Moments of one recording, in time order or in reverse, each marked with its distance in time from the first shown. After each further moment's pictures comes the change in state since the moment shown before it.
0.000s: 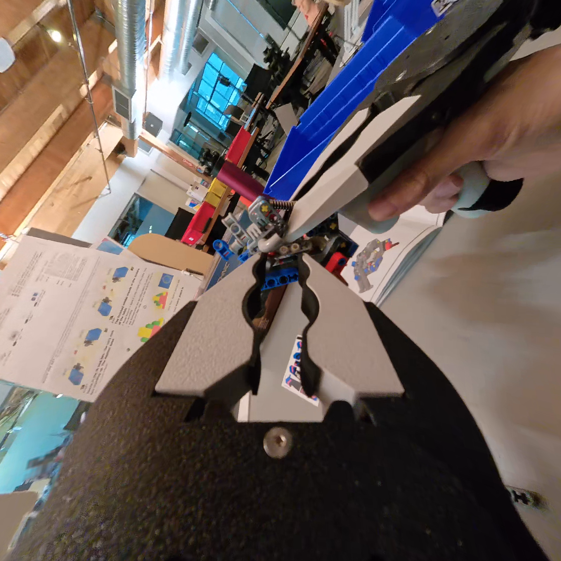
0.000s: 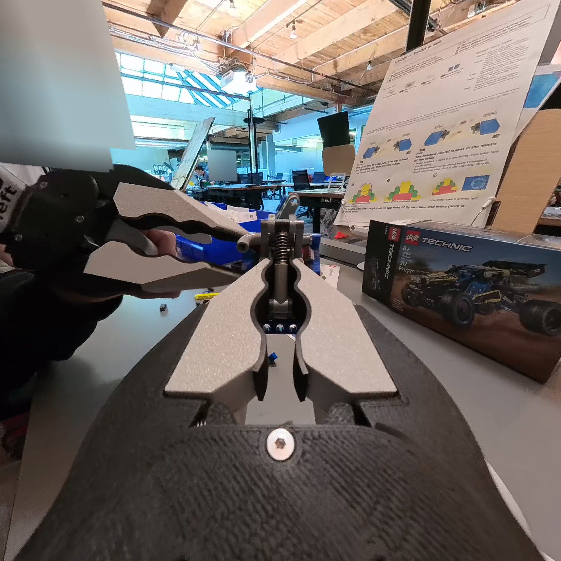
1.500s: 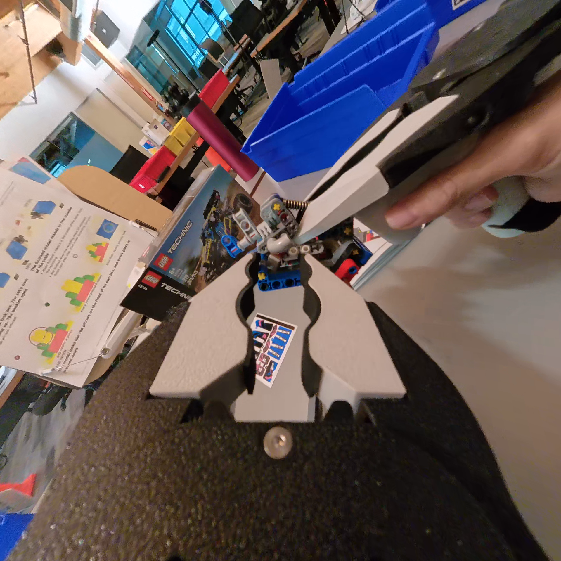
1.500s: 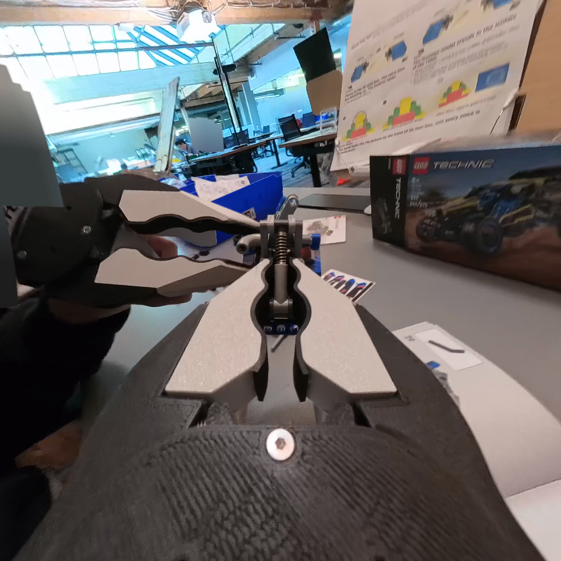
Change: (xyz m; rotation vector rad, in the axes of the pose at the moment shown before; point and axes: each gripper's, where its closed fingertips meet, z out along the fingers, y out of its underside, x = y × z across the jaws) left arm 0.010 0.027 0.011 -0.107 0.085 -0.245; right arm 0.004 0.027 0.004 -0.160 0.062 0.214
